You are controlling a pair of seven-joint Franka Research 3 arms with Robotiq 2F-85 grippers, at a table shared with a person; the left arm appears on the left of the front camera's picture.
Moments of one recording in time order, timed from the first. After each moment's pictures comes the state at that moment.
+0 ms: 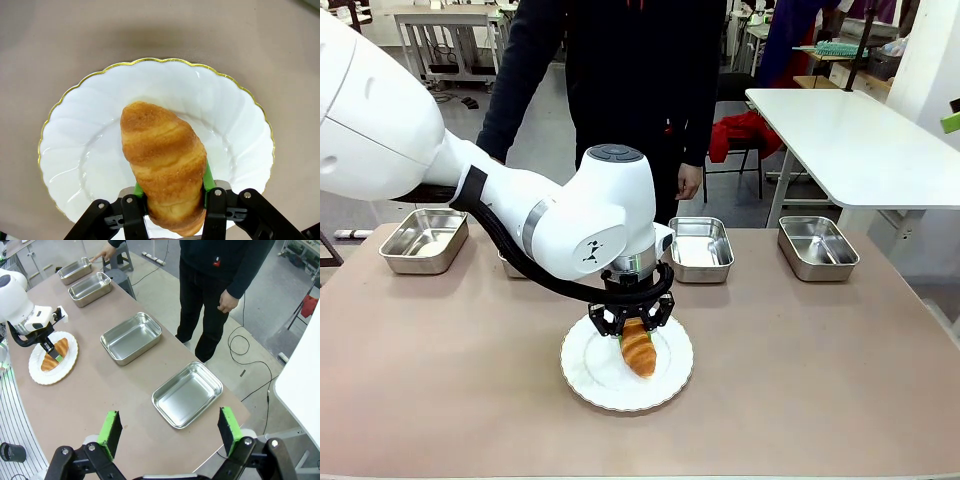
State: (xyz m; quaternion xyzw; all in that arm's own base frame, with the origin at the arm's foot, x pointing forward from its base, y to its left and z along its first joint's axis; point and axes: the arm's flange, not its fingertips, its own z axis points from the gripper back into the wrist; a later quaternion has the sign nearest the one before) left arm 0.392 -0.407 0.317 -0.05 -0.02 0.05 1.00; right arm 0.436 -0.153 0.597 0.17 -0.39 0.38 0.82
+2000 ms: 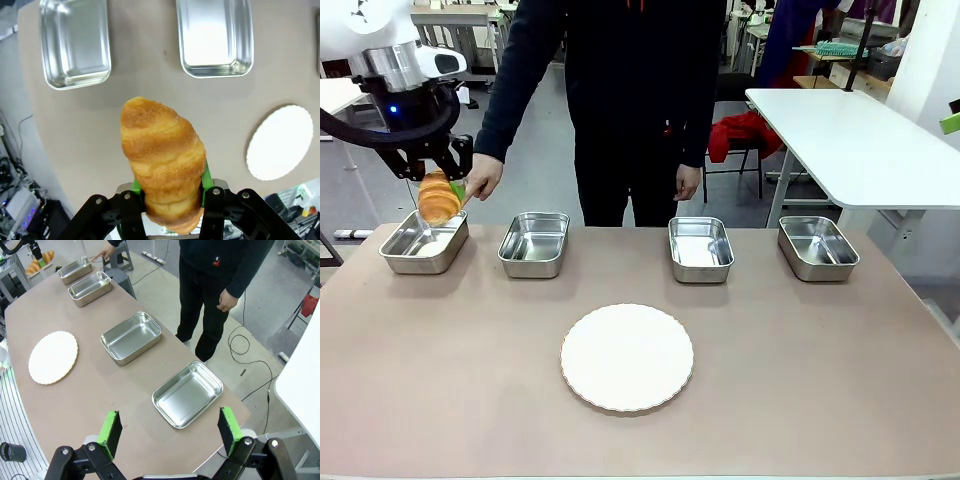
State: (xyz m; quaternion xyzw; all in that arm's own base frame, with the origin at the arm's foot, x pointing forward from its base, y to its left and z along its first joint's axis) left arm 0.510 -0.095 0.530 -0.03 -0.02 -0.03 1.00; right arm 0.436 -0.153 0.595 0.17 -0.39 0.38 0.82
